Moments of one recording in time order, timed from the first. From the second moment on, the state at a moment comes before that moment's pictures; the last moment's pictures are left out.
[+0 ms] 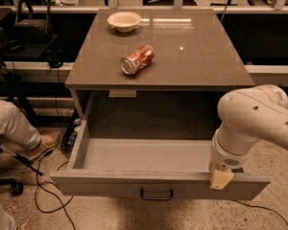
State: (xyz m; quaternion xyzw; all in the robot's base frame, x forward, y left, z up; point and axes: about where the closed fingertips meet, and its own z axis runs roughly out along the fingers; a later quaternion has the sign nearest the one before) arm 0.420 -0.207 0.670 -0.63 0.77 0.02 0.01
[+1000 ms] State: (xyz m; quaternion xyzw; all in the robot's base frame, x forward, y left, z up) arm 0.416 -0.208 0.671 -0.63 0.77 0.02 0.01
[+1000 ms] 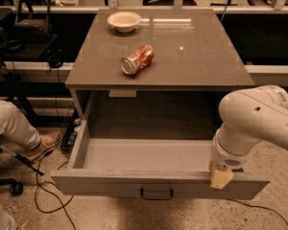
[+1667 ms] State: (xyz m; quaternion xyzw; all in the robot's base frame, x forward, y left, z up) arm 0.436 -0.224 0.728 -0.64 0.77 0.00 0.05
